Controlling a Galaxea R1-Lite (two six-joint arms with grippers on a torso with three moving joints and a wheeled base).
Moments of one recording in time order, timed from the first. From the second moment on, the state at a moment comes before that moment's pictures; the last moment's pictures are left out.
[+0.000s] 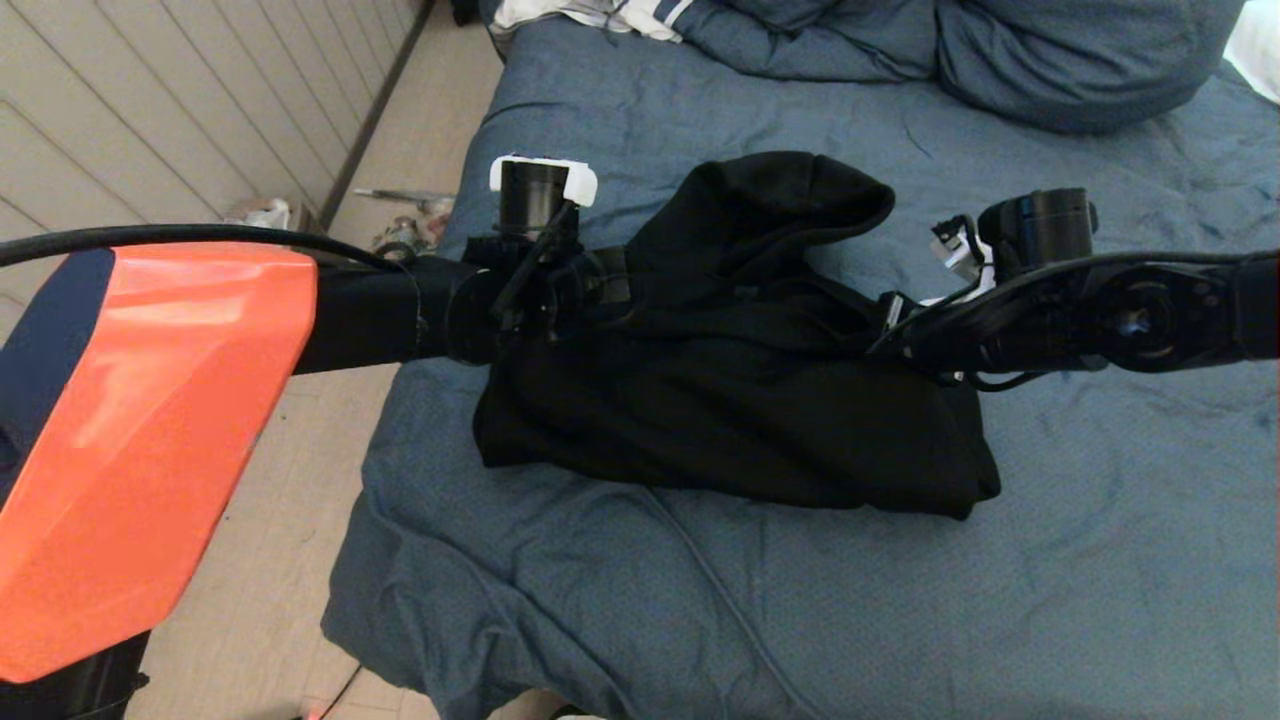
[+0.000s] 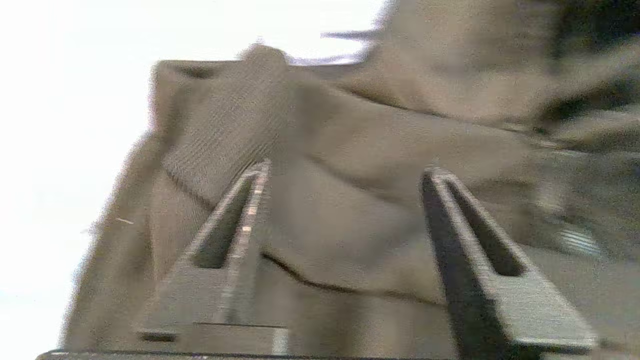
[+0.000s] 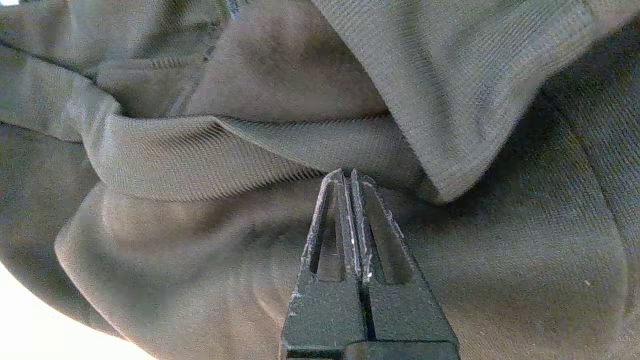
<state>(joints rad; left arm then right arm) -0.61 2.24 -1.93 -0.13 0.30 -0.26 0.12 1.87 -1.39 0.00 0.29 0.44</state>
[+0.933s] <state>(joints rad) -0.54 2.31 -1.93 -0.21 0.31 -0.19 0.06 1.87 -1.43 0.01 0.28 0.43</state>
